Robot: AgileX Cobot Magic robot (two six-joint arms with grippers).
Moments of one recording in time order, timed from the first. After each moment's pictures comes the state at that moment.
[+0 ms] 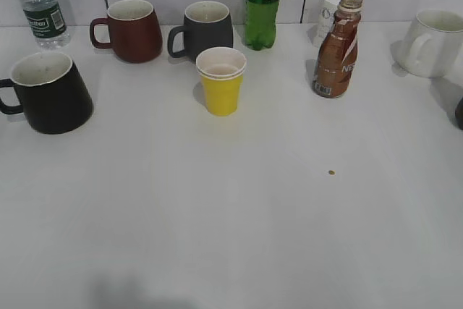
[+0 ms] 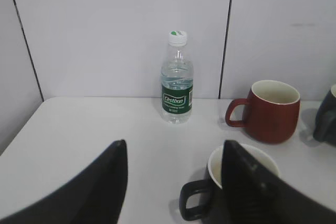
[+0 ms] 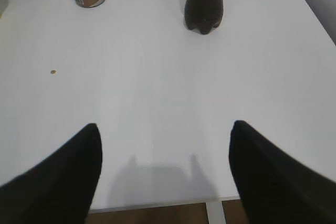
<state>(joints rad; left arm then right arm) 0.04 0.72 -0.44 0.02 -0.07 -0.01 0.07 -0.01 -0.50 -0.01 1.05 0.07</state>
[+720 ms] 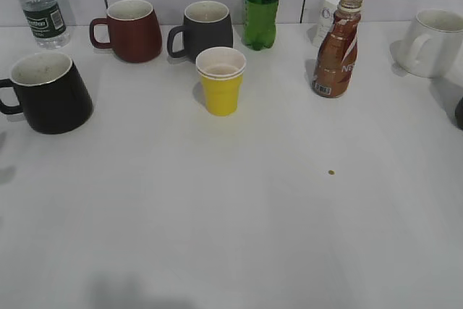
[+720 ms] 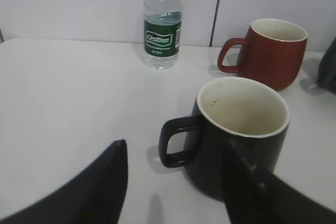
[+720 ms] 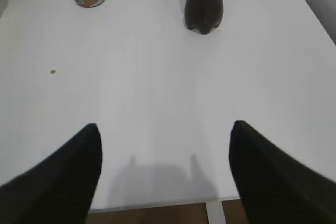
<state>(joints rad) 0.00 1.08 -0.25 0.02 -0.50 -0.06 0.07 -0.01 -0.50 -0.01 1.05 0.07</state>
